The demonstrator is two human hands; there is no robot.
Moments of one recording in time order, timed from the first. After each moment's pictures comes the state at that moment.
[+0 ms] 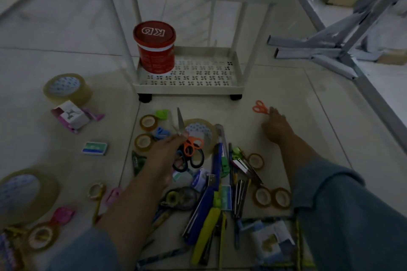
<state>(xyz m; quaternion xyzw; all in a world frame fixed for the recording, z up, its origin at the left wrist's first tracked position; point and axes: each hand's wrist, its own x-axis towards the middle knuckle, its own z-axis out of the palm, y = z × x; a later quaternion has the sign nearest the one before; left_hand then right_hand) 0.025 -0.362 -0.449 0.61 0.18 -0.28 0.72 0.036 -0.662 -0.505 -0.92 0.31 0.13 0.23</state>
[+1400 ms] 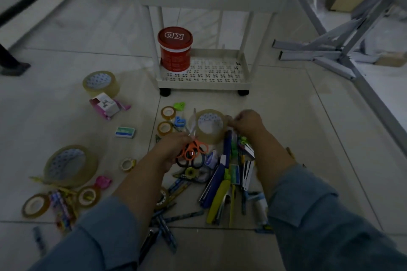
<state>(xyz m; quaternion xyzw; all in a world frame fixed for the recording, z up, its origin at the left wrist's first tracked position) -0.001 -0.314 -0.418 0.71 0.11 -0.35 0.59 0.010 -0.523 -0.433 -0.90 0.23 0.07 0.35</state>
